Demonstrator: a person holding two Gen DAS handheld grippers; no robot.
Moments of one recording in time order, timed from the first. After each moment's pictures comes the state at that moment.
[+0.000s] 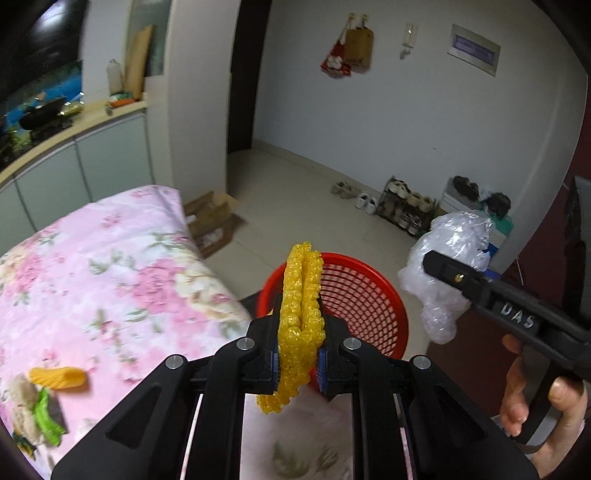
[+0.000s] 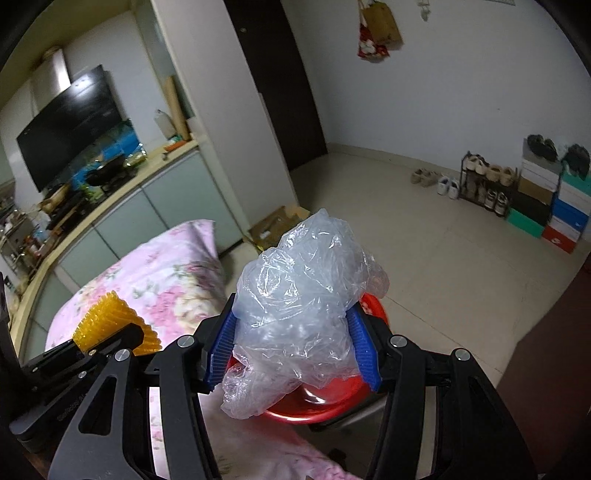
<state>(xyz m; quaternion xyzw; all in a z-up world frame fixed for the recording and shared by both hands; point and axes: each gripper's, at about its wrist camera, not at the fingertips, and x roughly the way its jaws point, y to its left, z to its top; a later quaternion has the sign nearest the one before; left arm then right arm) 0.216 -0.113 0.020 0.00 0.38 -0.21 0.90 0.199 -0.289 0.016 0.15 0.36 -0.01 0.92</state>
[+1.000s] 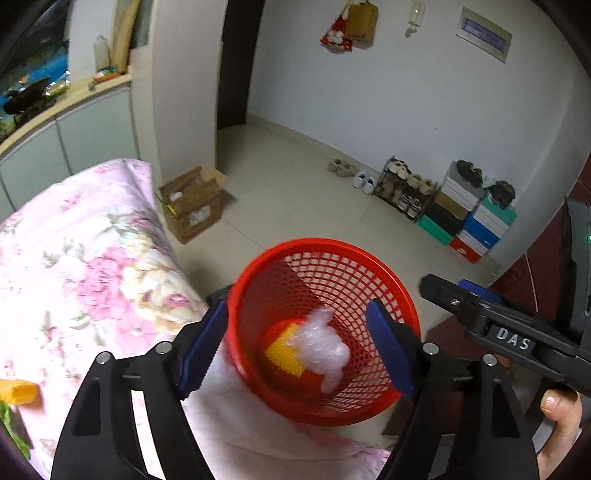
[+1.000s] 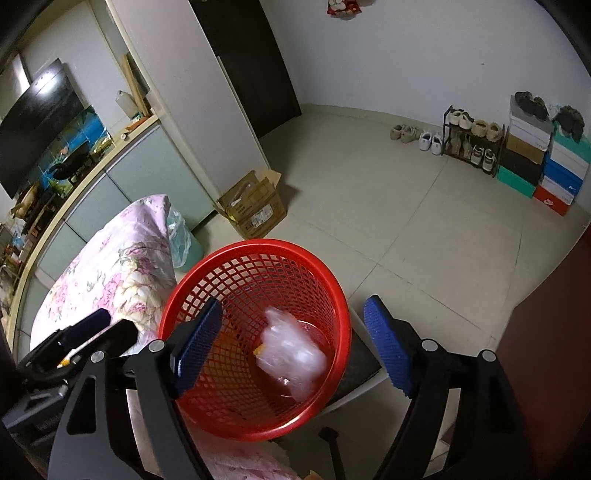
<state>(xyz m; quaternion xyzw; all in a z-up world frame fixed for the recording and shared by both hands) 0.257 -0.146 -0.021 0.00 0.42 -0.21 0.88 0.228 -0.329 -0.040 0.18 0.41 -0.04 0.89</state>
